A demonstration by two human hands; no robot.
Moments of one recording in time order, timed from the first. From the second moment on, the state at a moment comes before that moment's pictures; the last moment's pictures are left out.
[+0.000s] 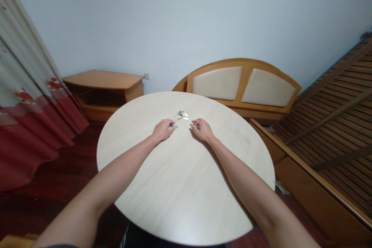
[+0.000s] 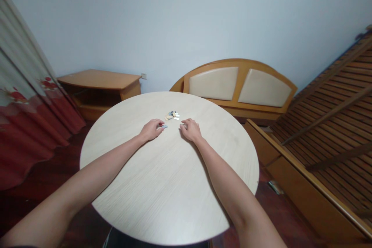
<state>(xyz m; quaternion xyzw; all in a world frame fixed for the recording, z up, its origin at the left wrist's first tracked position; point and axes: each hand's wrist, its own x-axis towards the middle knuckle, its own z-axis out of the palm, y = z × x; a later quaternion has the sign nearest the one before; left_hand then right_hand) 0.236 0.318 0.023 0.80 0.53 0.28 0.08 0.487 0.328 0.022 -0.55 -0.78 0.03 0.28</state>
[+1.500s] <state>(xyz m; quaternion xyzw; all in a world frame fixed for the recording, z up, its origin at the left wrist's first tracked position) 0.238 0.314 0.026 0.83 0.39 0.39 0.08 0.443 0.299 0.029 -0.41 -0.85 0.00 0.33</state>
